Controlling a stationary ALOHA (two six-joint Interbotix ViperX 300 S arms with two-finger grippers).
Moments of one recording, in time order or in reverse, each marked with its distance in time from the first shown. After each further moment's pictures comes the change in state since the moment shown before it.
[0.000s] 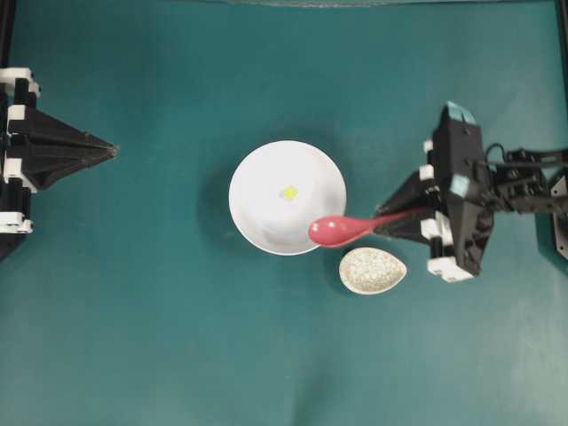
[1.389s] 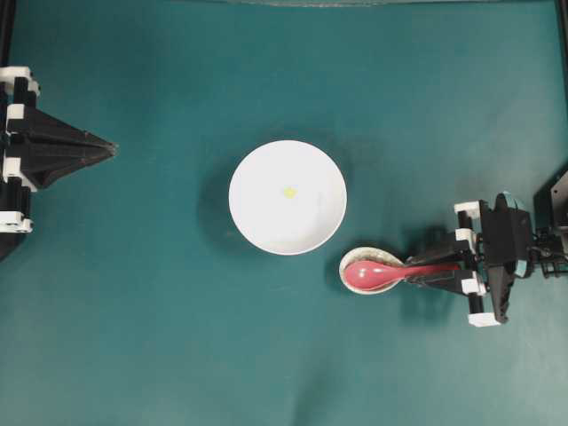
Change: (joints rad) left arm 0.000 0.000 0.000 0.002 -0.021 0.008; right arm 0.423 0.459 0.423 0.046 -1.132 0.198
